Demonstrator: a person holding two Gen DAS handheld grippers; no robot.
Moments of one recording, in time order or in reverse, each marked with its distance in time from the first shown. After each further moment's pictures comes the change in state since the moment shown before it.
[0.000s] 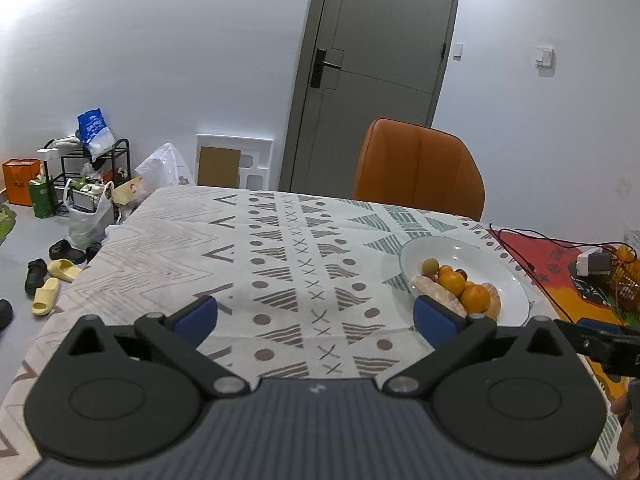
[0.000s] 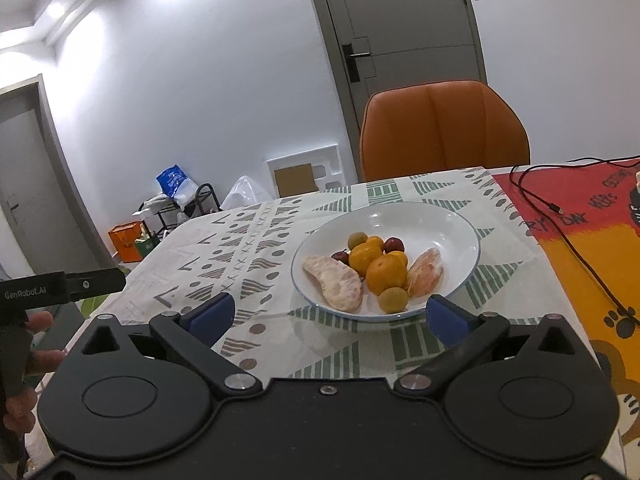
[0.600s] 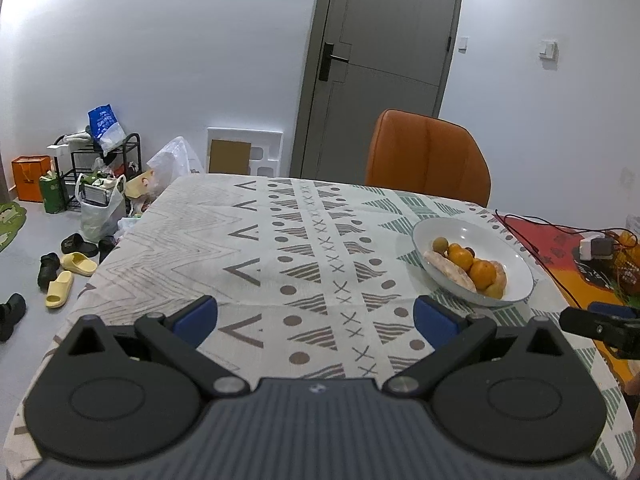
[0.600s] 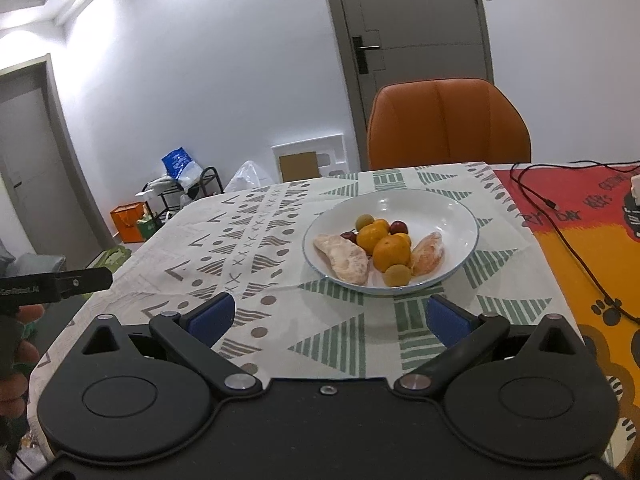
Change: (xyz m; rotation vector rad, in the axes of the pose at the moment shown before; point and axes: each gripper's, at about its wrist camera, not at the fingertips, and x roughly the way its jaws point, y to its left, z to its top) left arm -0.029 0.016 -0.017 0.013 0.021 0.021; right arm -0.021 0.014 -0.010 -0.051 0.035 -0.001
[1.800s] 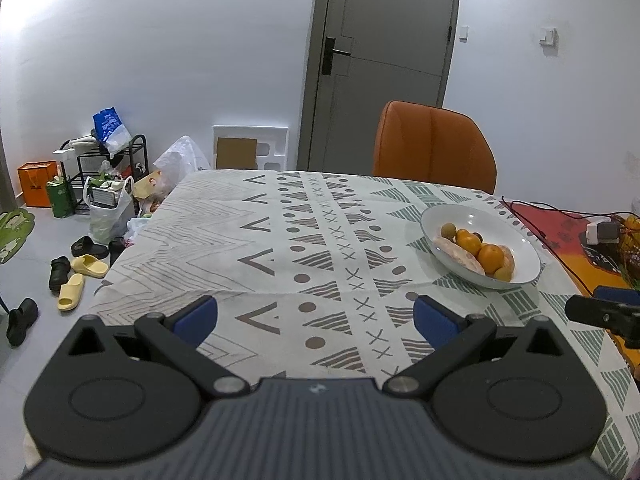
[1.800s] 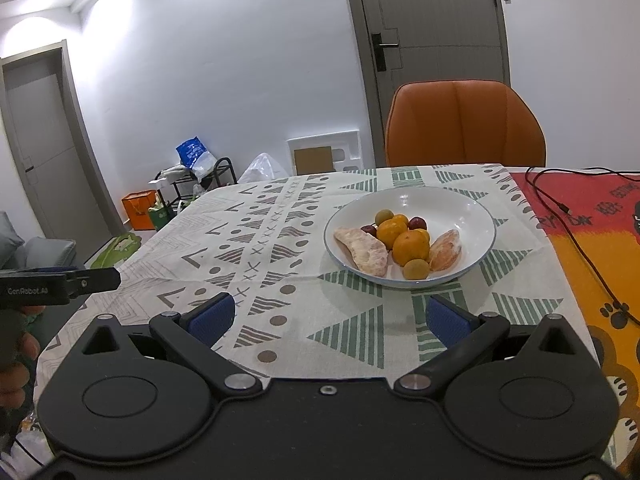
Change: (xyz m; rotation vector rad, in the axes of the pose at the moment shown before) left arm -0.007 0.002 -0.005 0.032 0.020 0.027; right arm -0.005 0.011 -0.002 -0.037 0.017 0.031
